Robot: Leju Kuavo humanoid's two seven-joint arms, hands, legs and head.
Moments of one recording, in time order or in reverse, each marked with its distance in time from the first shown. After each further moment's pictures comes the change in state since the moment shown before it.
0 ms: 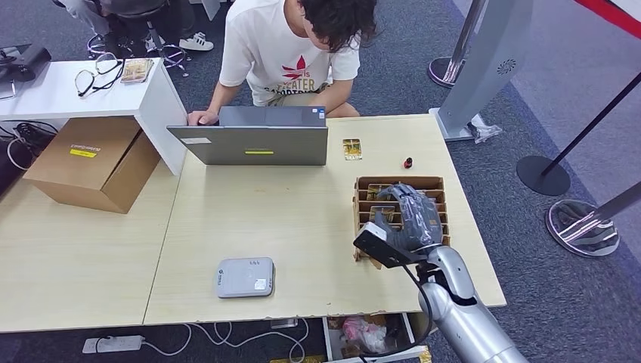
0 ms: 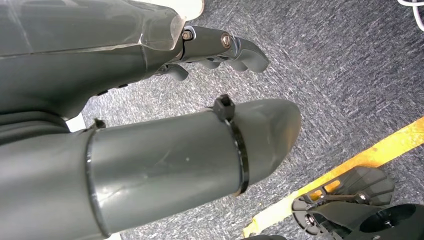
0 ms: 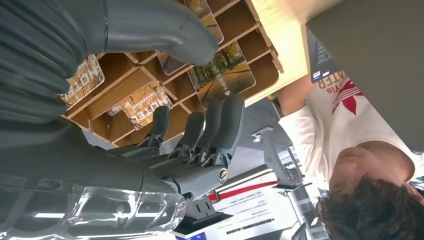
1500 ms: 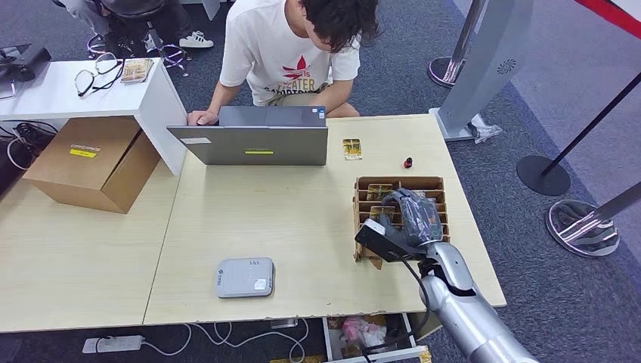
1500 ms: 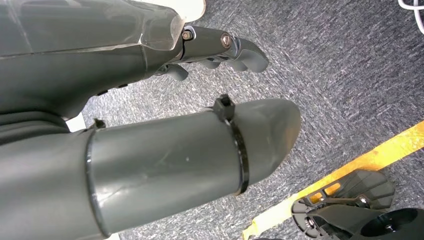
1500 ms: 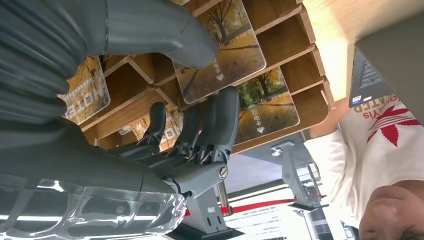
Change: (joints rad) left arm 0.003 0.000 0.001 0.000 0.002 0.015 -0.002; right arm -0.074 0.000 0.011 0.183 0.018 0.011 0.009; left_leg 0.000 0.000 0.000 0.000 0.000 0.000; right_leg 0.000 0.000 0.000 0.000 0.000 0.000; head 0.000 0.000
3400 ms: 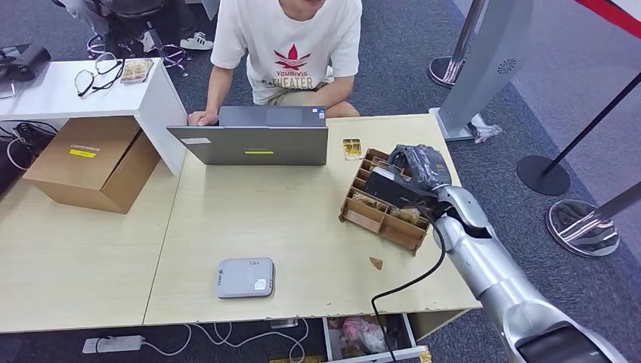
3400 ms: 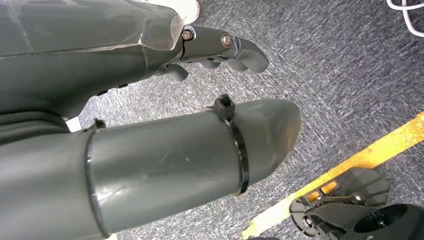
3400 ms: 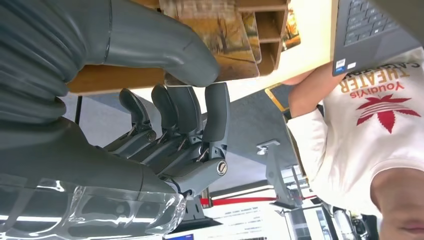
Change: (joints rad) left arm -0.012 0.003 0.000 0.000 -0.022 -0.024 -0.007; right arm -0.270 -0.054 0.013 0.088 -0.094 0.217 -0.033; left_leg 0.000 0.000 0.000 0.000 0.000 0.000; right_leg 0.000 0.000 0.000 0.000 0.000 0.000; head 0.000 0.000
